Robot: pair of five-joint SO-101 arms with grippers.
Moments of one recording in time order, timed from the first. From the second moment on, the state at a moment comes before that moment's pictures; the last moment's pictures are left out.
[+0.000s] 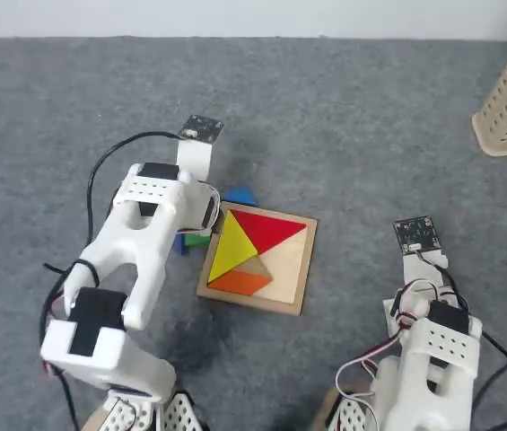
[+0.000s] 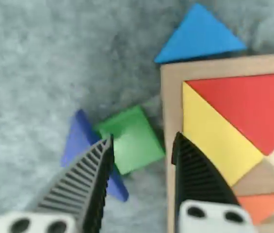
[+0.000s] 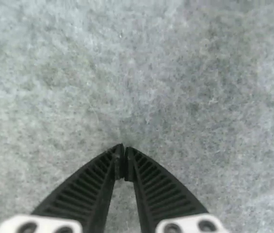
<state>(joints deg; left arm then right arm) 1.8 5.6 27.6 61.4 -2.3 18.0 -55.9 82.8 53.5 29.2</state>
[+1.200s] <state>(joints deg) -0.3 14.4 21.1 65.1 7.8 18.0 -55.9 82.8 53.5 29.2</state>
